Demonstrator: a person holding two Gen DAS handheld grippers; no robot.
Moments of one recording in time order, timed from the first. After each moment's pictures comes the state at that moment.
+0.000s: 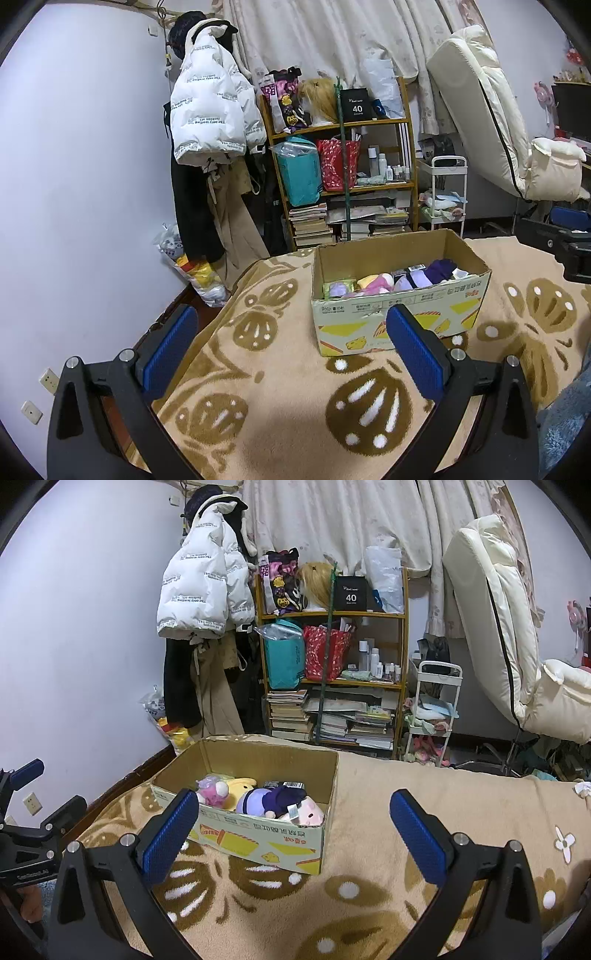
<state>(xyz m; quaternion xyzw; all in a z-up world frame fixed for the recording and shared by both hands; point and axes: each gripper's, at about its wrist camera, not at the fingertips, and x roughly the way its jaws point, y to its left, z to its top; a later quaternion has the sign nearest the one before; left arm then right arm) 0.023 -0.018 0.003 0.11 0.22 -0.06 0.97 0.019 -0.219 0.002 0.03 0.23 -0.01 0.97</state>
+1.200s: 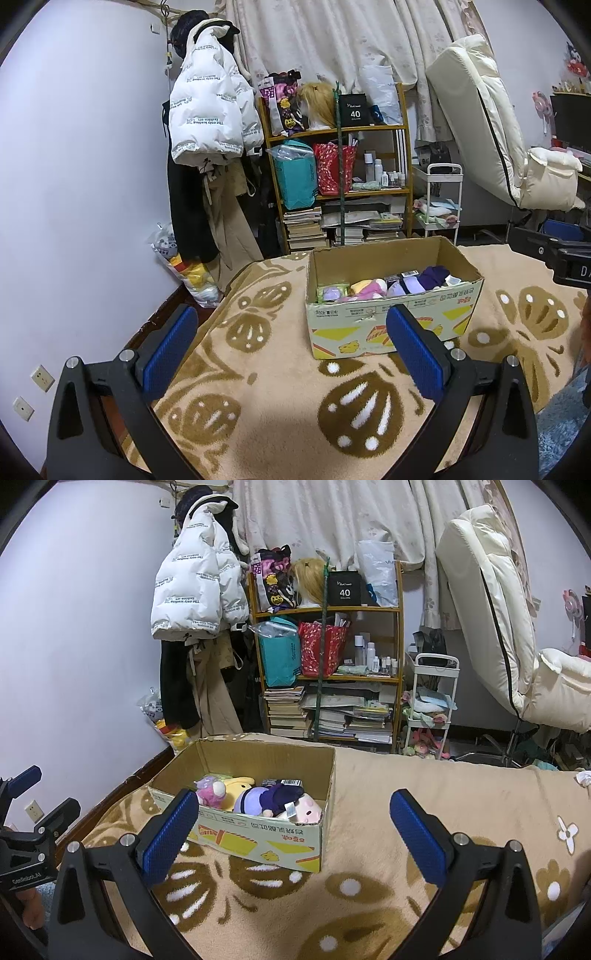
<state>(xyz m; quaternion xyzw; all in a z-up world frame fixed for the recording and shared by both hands) 0.022 -0.023 0.010 0.10 0.22 -0.06 0.97 0.018 -0.226 -0.002 0.04 0.23 -0.01 0.97</state>
